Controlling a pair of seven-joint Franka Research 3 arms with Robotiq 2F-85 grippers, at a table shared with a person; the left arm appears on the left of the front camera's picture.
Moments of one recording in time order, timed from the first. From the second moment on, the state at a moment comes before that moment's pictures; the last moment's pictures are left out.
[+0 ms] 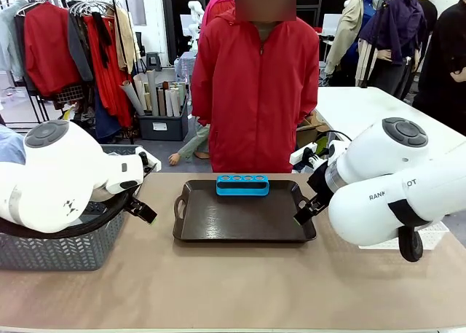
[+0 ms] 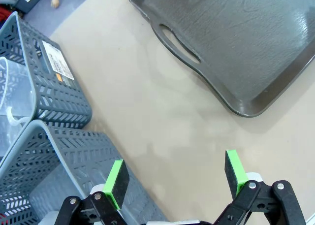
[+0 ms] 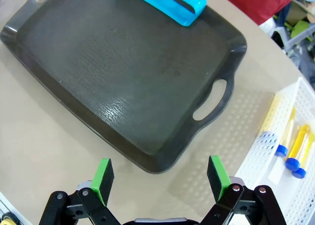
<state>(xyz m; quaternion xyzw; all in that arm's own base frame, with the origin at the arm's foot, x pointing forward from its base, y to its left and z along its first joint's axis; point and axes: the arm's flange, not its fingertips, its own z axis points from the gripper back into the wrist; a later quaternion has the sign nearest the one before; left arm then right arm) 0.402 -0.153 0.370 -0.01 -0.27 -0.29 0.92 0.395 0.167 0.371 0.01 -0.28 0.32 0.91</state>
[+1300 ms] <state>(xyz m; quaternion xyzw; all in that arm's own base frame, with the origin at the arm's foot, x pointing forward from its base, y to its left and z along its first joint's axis) 0.393 -0.166 0.388 -0.01 -0.28 -0.36 0.89 0.385 0.161 0.387 -0.05 -0.25 0.33 0.91</state>
